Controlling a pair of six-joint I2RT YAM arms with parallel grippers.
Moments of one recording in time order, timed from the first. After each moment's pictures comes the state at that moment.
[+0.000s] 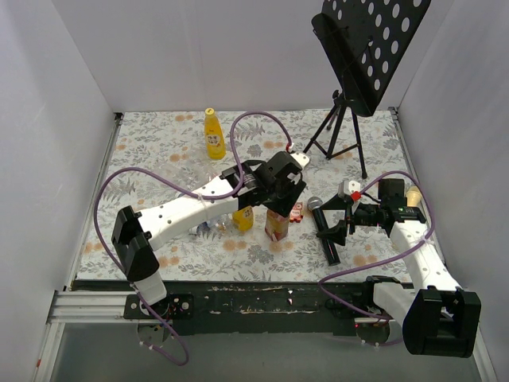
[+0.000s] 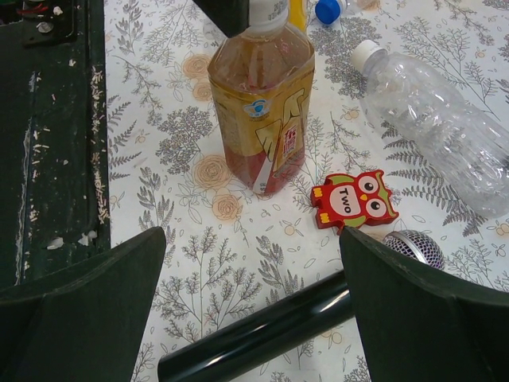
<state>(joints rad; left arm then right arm) -1.04 1.69 1.63 -0.83 -0.17 -0.31 -0.01 1.01 0.64 -0.64 -1.25 -0.95</state>
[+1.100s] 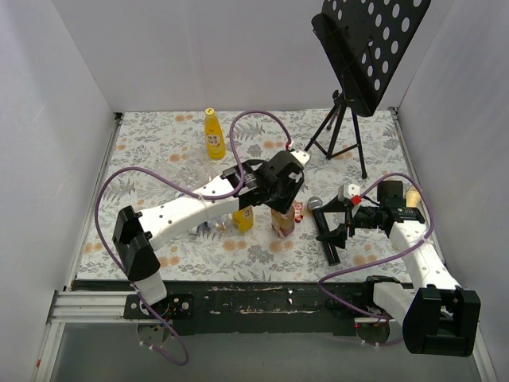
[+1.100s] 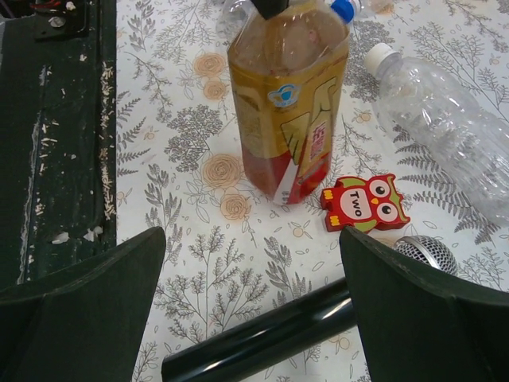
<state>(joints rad) -1.05 1.72 1.66 -0.84 -0.20 -0.34 -0.01 1.01 0.62 -0.67 -1.27 -1.00</state>
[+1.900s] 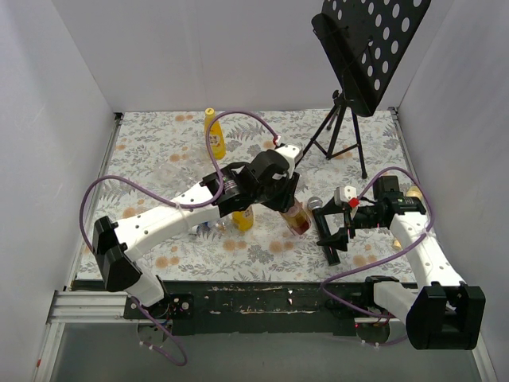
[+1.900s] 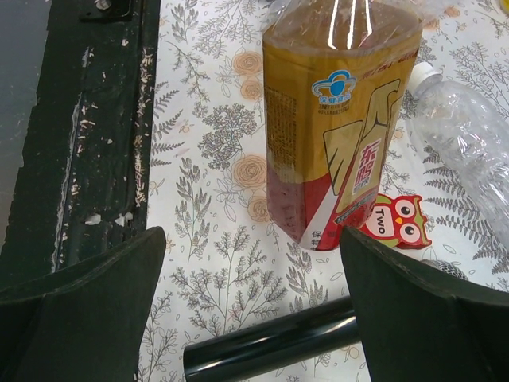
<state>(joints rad) -1.04 1.56 1.54 -0.68 -0.13 -0.43 0.05 1.05 0.75 -0.98 -1.27 -1.26</state>
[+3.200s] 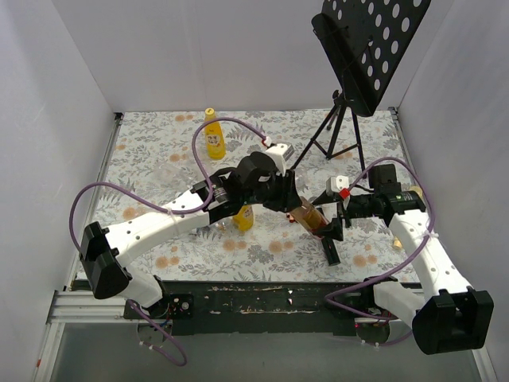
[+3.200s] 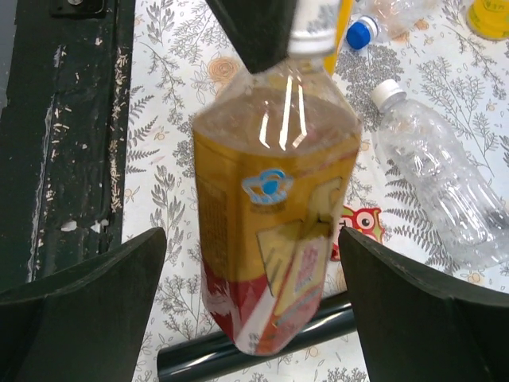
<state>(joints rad) -1.01 1.46 1.36 -0.42 0.03 -0.55 0.14 1.04 0.85 -0.87 -1.16 -1.08</state>
